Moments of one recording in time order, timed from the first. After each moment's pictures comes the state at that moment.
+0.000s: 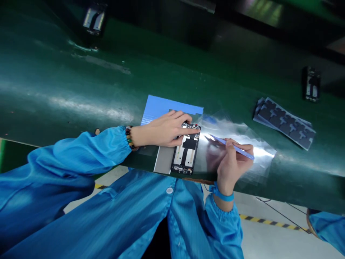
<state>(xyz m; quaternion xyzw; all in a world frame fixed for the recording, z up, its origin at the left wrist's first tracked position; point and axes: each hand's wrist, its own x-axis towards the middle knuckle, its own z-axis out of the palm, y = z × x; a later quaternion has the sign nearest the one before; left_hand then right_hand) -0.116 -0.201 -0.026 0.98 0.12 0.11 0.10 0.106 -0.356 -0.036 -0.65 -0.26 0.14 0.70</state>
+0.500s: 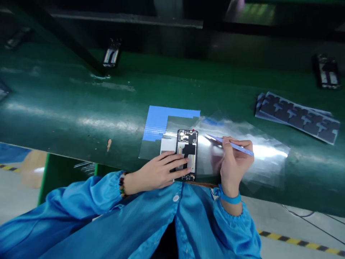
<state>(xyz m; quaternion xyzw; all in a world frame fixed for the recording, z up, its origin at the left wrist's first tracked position) -0.172 -0.319 -0.029 0.99 0.09 0.06 0.12 0.097 -0.356 -0.035 -0.66 -0.24 0.18 0.69</state>
